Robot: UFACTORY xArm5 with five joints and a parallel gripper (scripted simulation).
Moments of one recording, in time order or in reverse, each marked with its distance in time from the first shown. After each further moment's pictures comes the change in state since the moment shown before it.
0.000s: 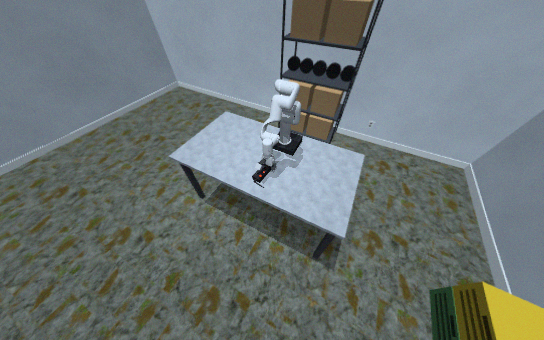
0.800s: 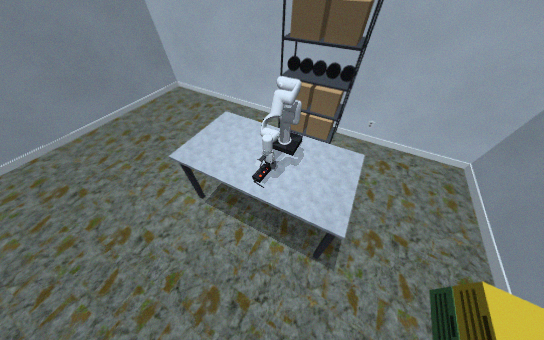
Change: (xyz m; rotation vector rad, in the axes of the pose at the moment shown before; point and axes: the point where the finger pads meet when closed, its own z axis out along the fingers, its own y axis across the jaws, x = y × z) arm -0.001 0.000 -0.034 -0.001 -0.003 0.000
